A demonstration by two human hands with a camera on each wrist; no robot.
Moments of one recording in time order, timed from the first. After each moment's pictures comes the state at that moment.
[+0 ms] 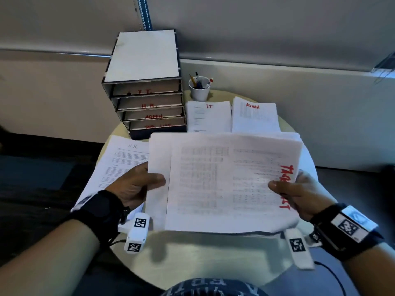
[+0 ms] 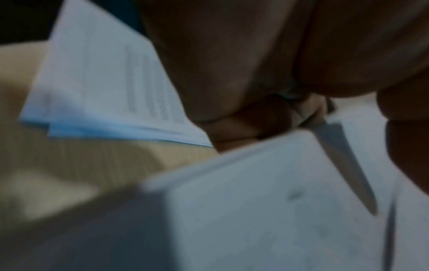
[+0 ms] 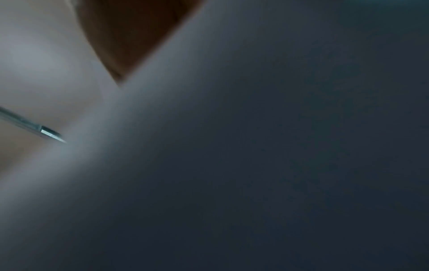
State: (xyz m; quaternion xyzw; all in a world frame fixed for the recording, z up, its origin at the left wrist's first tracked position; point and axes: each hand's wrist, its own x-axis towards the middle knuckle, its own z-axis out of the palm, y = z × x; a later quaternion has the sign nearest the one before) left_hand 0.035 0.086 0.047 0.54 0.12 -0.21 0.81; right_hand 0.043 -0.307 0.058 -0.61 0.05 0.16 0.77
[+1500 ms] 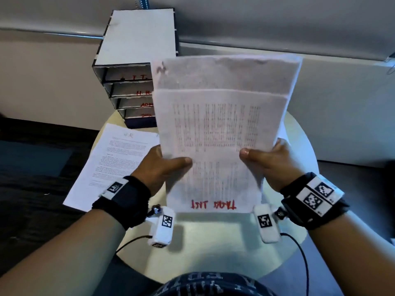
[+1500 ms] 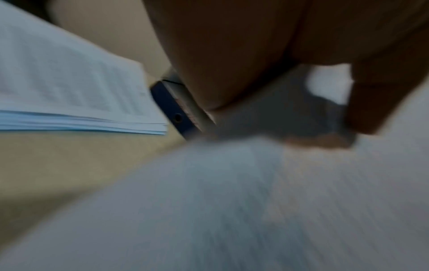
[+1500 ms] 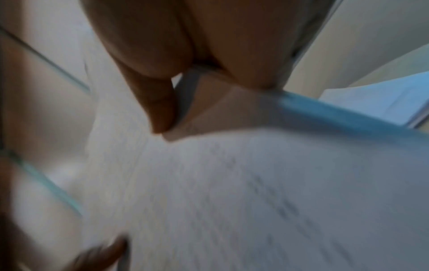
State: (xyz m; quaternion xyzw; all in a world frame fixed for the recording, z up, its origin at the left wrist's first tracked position) left_hand 0.056 0.021 0.058 0.67 0.07 -0.09 0.73; right_hand 0.080 -0.243 0.100 -0.73 0.03 0.07 0.68
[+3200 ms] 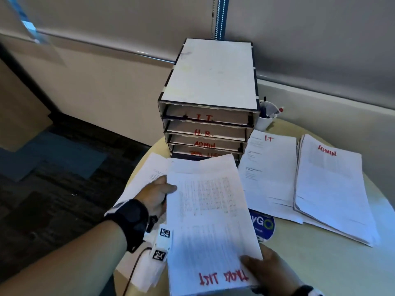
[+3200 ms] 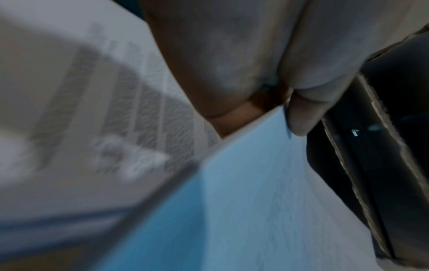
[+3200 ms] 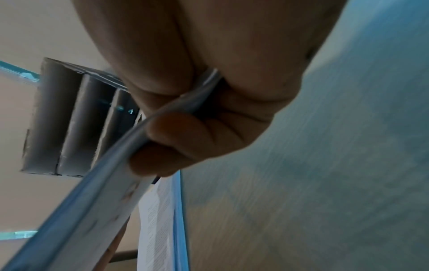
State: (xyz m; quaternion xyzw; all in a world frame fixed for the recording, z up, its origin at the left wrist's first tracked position) left_hand 0.154 0.192 -0.043 0.54 0.31 -0.12 0.77; right_hand 0.126 -0.127 -0.028 -0.73 0.10 0.44 0.50
